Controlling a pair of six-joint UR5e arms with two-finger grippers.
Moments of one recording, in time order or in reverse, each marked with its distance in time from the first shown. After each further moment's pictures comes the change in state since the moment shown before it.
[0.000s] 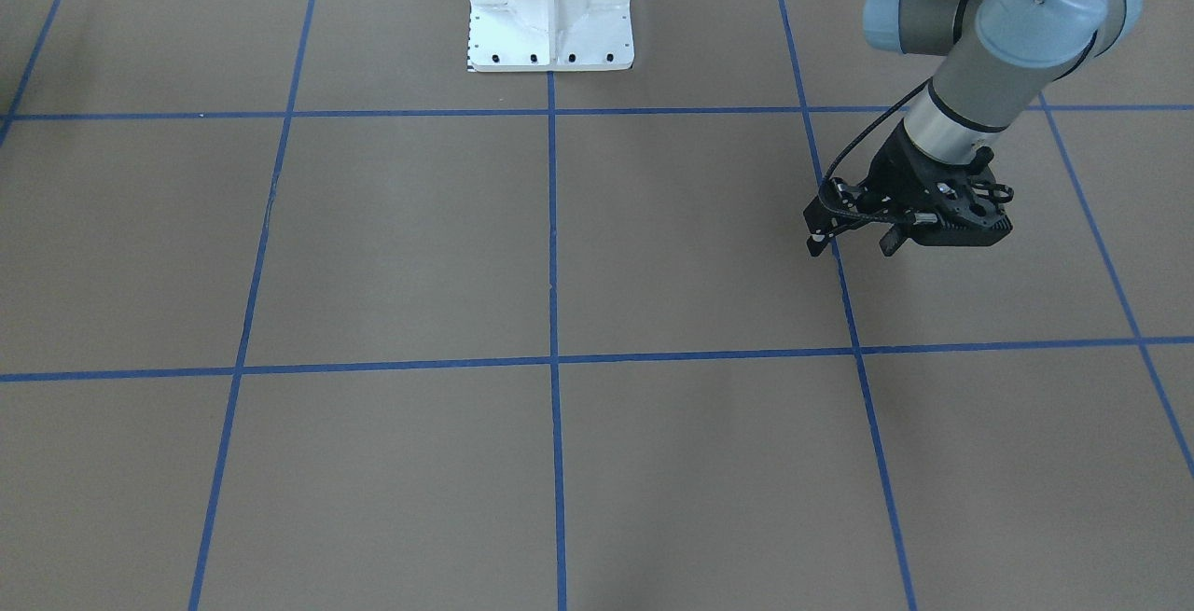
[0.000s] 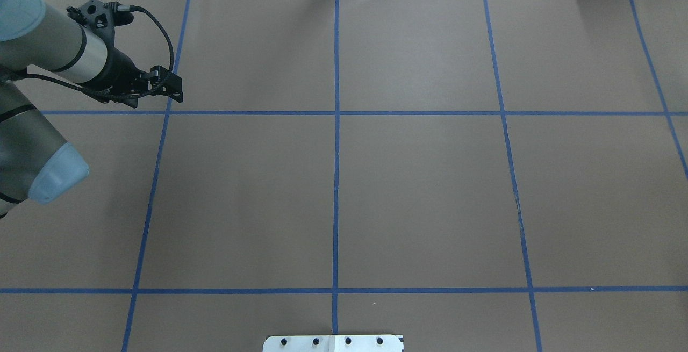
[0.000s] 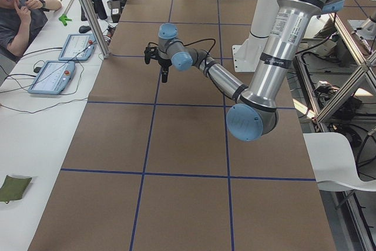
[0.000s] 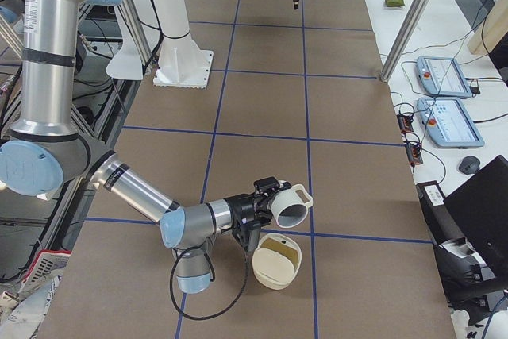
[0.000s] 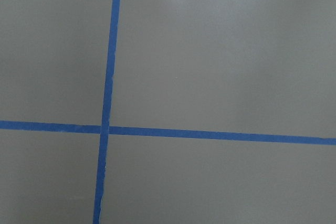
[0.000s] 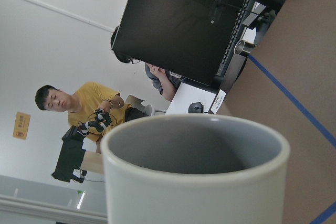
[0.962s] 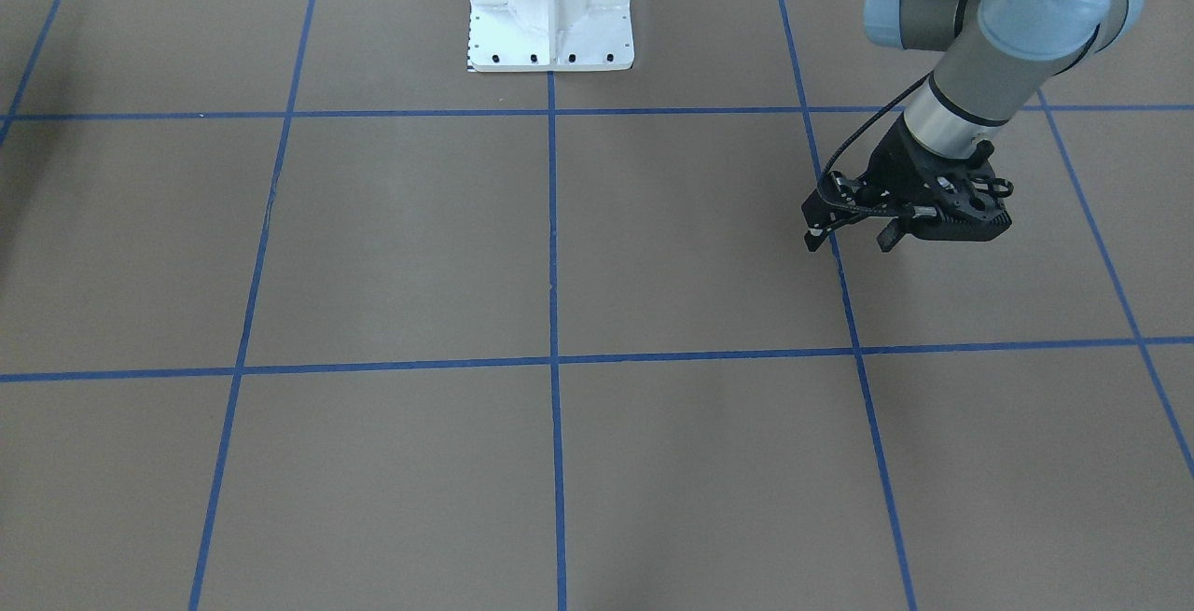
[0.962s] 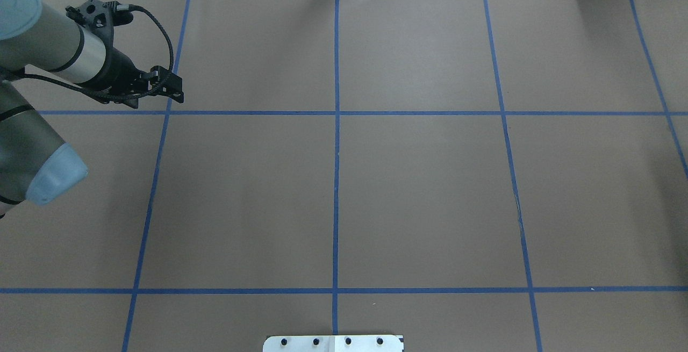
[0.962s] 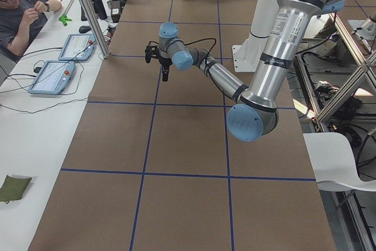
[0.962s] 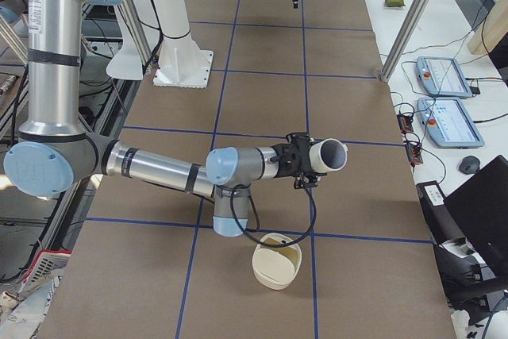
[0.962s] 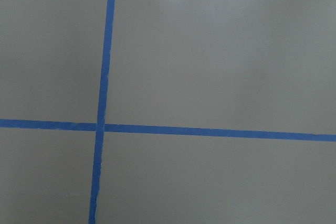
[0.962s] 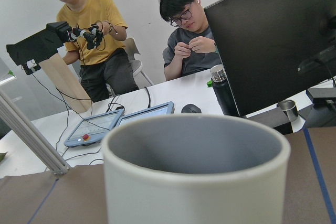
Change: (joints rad) left arm 0.000 0.003 -0.013 -0.001 -0.011 -0.001; right arm -0.020 0.084 0.378 -0.675 0.057 -0.794
